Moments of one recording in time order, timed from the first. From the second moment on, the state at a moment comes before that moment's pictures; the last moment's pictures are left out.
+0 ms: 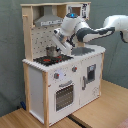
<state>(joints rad) -0.12 0.51 1.22 -1.43 -0.95 1.79 0.42</state>
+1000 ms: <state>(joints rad) 0.06 0.60 1.19 -1.26 -0.99 1.64 0.42</state>
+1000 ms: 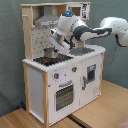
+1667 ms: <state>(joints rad) 0.14 0.67 1.12 -1.17 -1.00 1.63 0.37</state>
